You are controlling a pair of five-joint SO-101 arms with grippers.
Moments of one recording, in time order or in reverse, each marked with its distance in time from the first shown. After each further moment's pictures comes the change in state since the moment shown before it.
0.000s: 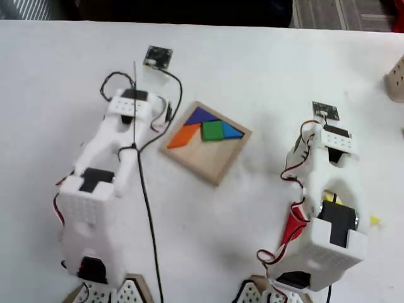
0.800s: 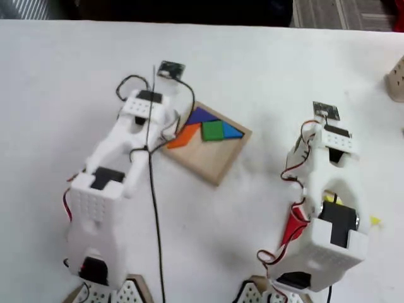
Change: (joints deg) left arm 4.7 4.0 -3.1 12.9 4.4; right arm 0.0 0.0 0.0 0.0 0.0
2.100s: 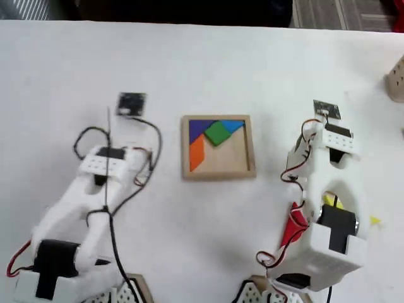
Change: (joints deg) left arm -6.6 -47.3 59.1 -24.1 4.0; right arm 0.0 -3.3 0.0 2.1 0.1
